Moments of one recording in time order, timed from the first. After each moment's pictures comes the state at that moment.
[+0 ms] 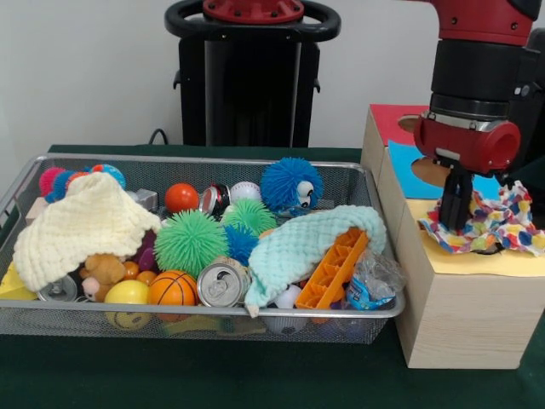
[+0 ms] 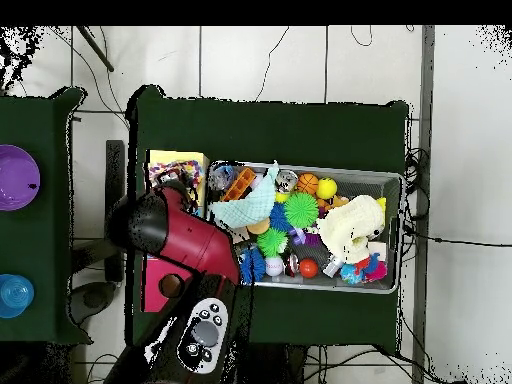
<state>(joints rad) 0.28 -0.51 -0.29 1.65 0.68 0.20 2.39</state>
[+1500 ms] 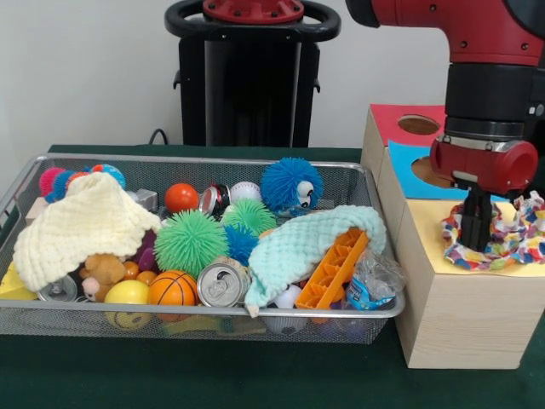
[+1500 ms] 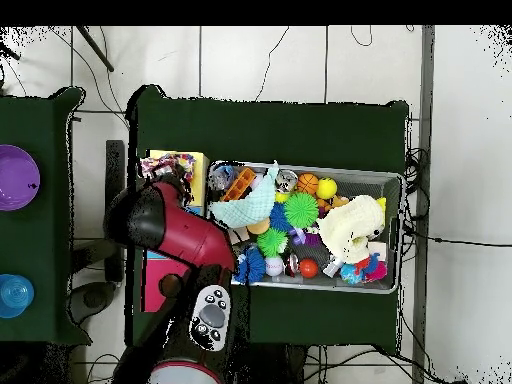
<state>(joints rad) 0.23 -0.51 -0.19 1.65 0.68 0.09 2.39</state>
